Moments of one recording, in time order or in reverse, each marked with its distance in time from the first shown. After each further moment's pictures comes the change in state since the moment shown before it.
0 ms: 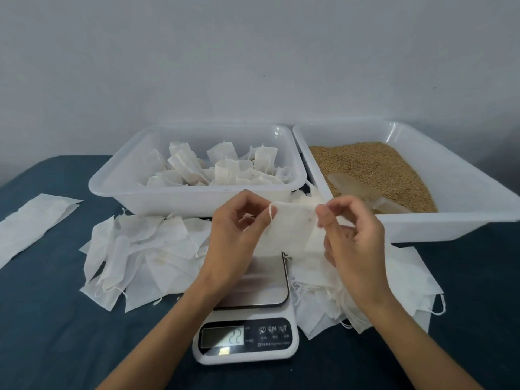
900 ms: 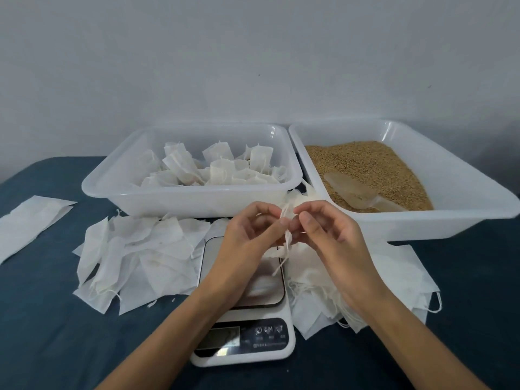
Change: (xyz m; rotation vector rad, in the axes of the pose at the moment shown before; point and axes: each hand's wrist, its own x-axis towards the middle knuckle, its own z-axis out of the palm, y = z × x) left_hand -0.011 0.003 0.017 -0.327 -0.109 -0.284; right_hand 0.001 -0.002 0.007 0.315 -0.206 0.148
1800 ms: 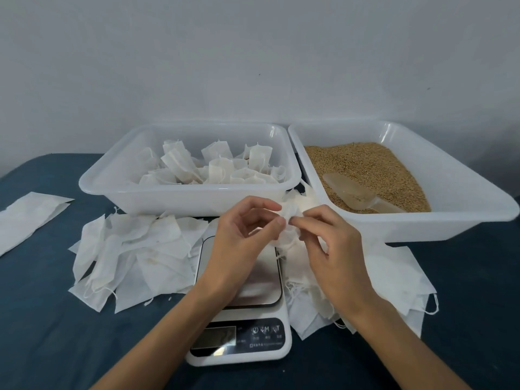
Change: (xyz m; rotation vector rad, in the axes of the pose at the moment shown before) left_hand -0.001 0.004 -0.002 0.131 0.058 0.126; right_hand -0.001 0.008 -0.004 -0.867 0.077 -0.396
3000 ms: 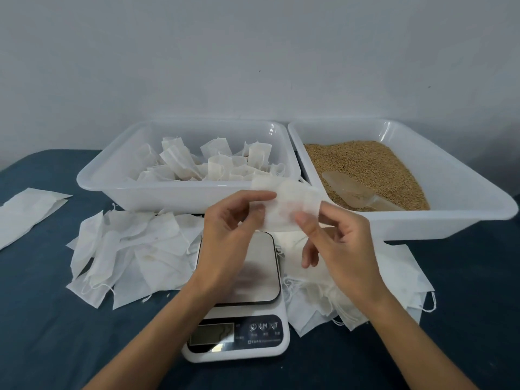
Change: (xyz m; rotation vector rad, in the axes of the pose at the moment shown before) left_hand 0.002 0.005 -0.004 0.076 0.118 0.090; right_hand 0.003 -0.004 -0.012 0.580 -0.070 0.262
